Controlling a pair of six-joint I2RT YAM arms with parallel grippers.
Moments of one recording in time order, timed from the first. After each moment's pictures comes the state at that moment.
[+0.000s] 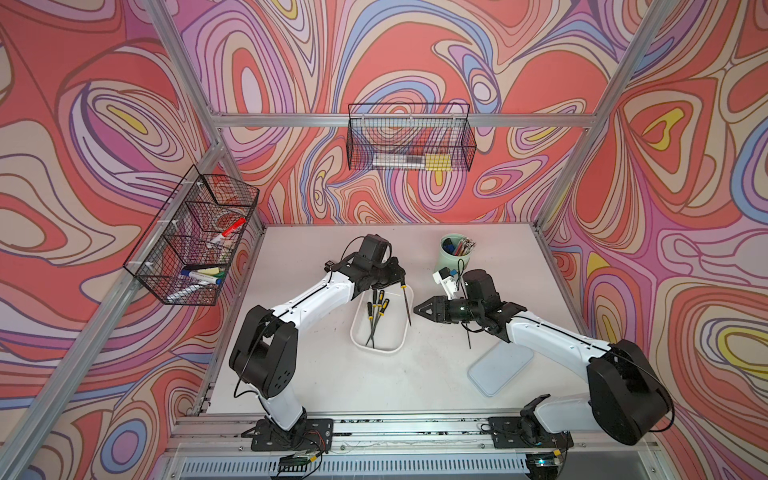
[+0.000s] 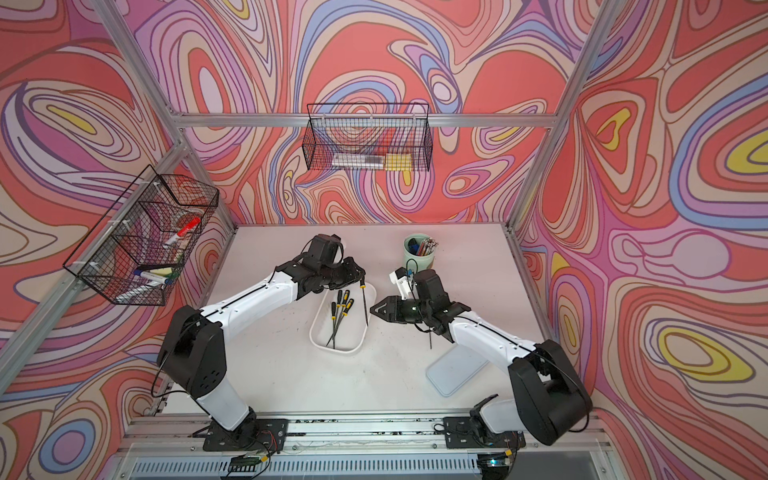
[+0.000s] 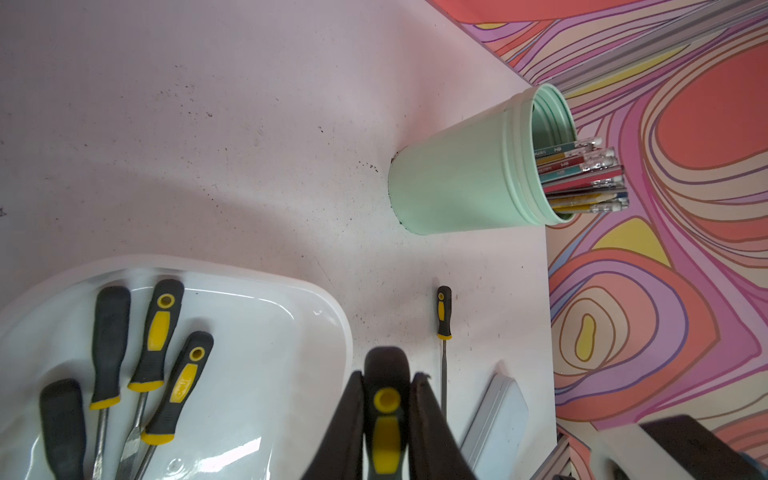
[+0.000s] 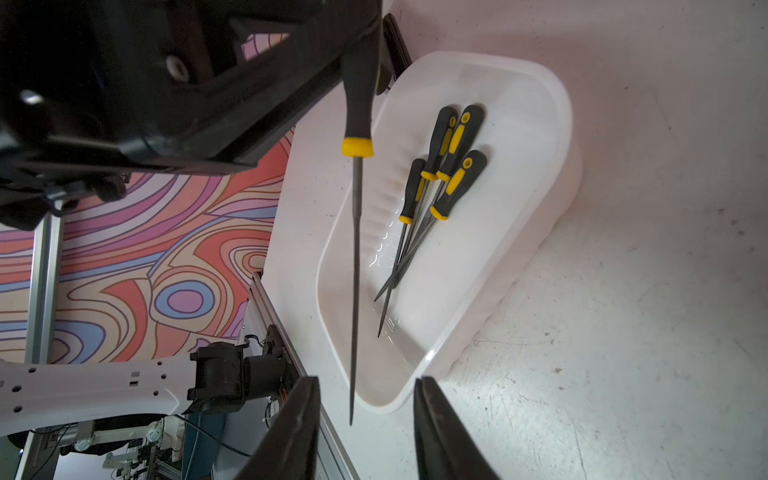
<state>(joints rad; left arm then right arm) -0.54 1.70 1.31 -0.33 0.22 -0.80 0.49 1.41 0.78 -0.01 -0.67 0.63</state>
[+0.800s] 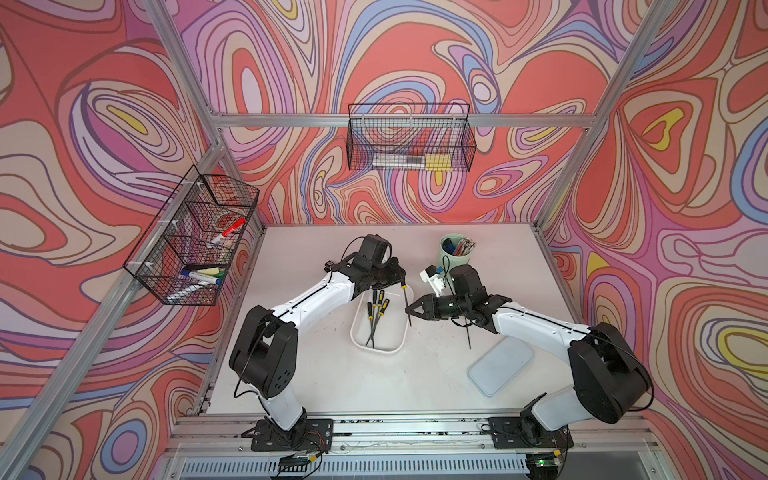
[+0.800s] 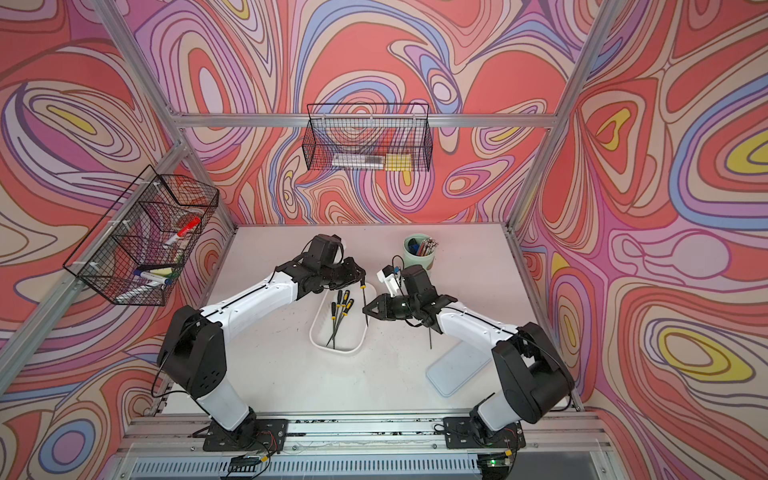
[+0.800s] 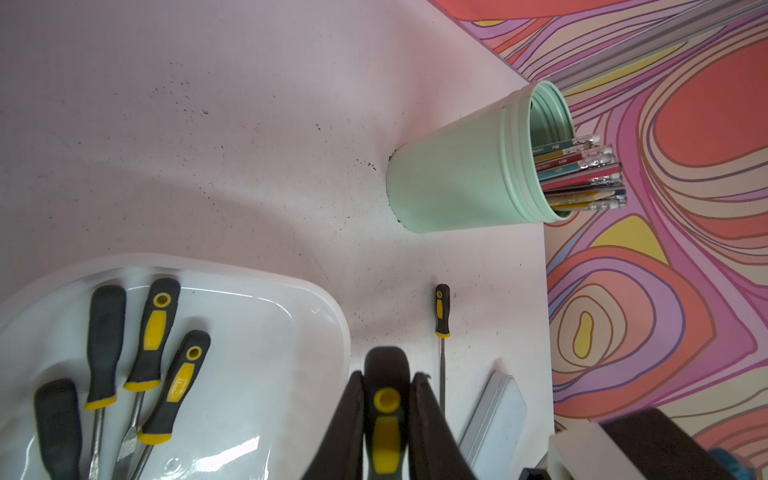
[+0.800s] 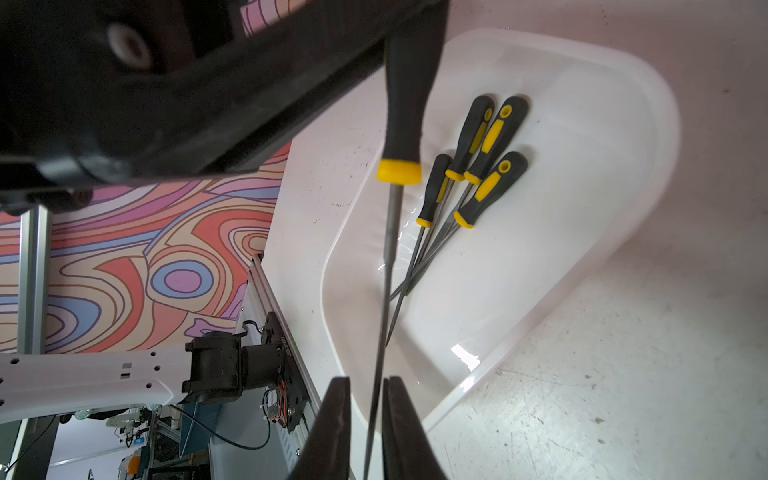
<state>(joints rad) -0.54 1.70 1.31 -0.33 0.23 -0.80 0.54 1.52 0.87 -0.02 -0.69 0.59</state>
